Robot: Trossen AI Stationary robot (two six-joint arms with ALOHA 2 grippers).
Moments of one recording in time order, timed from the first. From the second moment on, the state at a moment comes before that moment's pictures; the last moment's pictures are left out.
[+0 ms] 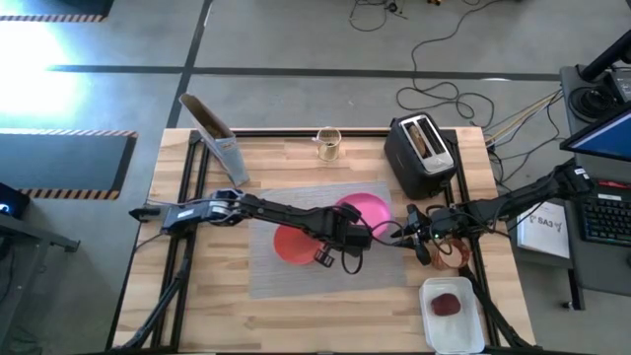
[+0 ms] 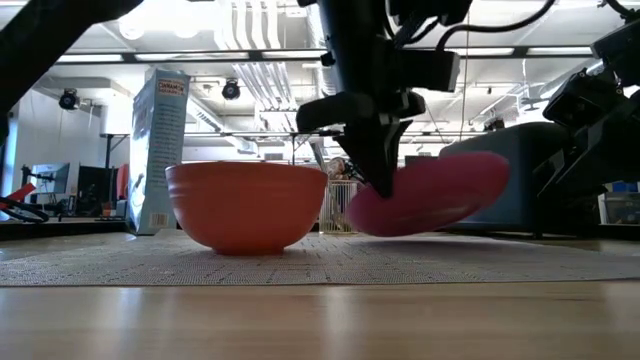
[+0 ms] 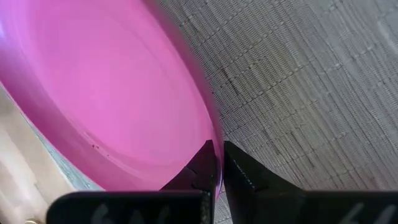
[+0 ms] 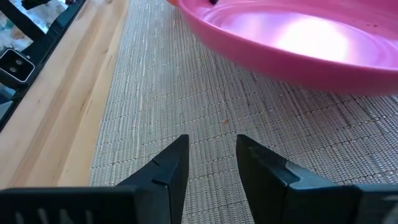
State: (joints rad) left arm -0.15 2.37 2.12 -1.08 -0.25 0.43; right arm 0.24 0.65 0.01 0.13 0.03 0.40
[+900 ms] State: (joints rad) left arm -0.14 2.38 2.12 -1.07 -0.22 0.17; right arm 0.24 0.65 0.01 0.13 0.03 0.40
